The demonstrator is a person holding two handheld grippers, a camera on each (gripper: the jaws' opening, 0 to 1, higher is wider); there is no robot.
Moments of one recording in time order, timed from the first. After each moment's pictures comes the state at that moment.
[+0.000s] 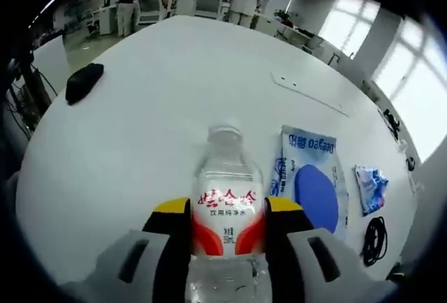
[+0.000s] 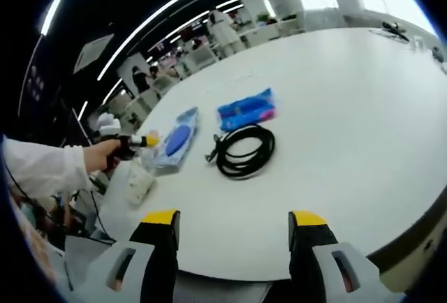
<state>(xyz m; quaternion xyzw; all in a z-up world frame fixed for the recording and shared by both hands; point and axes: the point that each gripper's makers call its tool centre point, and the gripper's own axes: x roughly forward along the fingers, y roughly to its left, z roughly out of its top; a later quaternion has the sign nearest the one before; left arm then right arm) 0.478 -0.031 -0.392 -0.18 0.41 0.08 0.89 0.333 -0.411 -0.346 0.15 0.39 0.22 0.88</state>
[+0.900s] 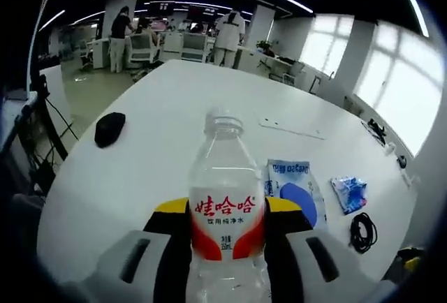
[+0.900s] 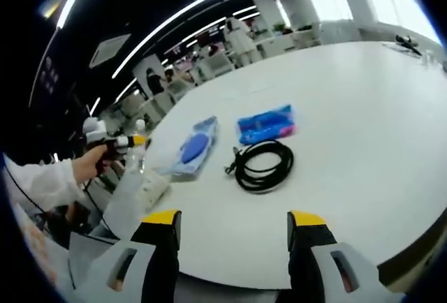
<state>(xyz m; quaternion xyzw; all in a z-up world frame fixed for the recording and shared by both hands) 0.456 0.010 -0.312 -0.15 0.30 0.06 0.94 0.330 -0.397 -0.325 0.14 0.36 0.25 0.89</state>
